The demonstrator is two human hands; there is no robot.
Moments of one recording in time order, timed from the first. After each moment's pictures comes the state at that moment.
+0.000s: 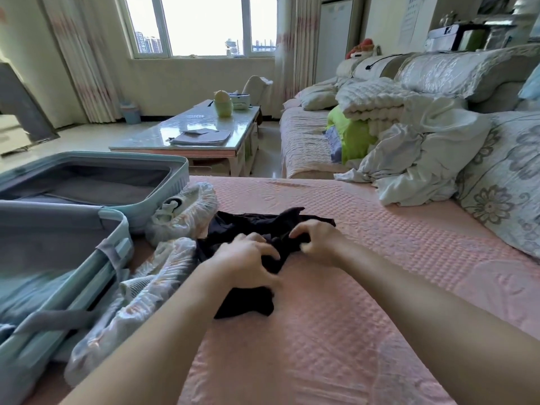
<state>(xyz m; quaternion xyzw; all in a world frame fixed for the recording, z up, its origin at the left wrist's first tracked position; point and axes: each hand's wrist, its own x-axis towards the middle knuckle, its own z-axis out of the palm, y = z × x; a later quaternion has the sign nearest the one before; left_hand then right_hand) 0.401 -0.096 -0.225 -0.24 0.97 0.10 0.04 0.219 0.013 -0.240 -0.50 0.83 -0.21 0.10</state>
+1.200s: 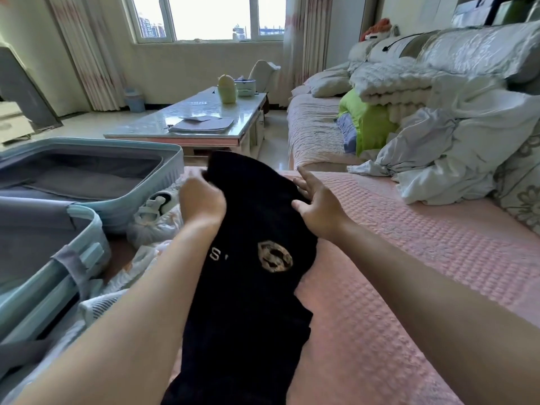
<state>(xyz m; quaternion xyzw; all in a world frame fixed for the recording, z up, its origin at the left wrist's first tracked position) 0.338 -0.203 -0.215 -0.49 0.72 0.25 -0.42 0.168 -0.065 -0.253 -0.44 0.73 -0.51 0.14</state>
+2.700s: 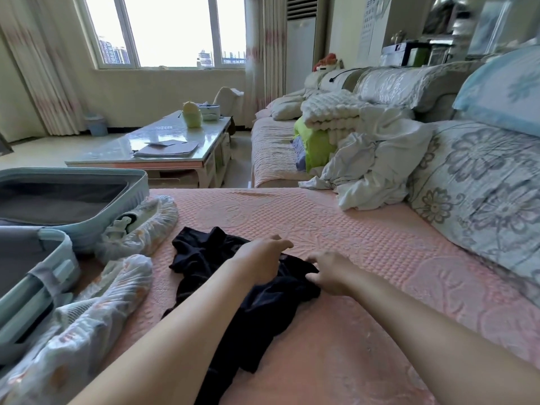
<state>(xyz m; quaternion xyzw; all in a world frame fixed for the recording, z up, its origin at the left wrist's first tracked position) 0.291 -0.043 -0.231 -0.12 0.99 0.07 0.05 0.175 0.109 -0.260 -0.42 0.89 -0.09 0.13</state>
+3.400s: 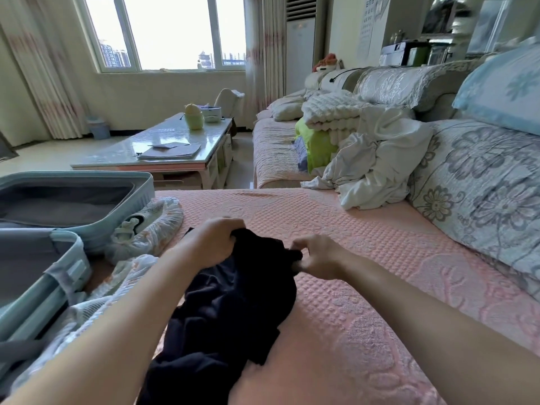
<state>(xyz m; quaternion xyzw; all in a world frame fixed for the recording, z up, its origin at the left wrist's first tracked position) 0.362 -0.105 -0.191 -0.16 0.97 0.13 -0.11 0.195 0.096 -0.225 -0.49 0.83 -0.22 0.13</state>
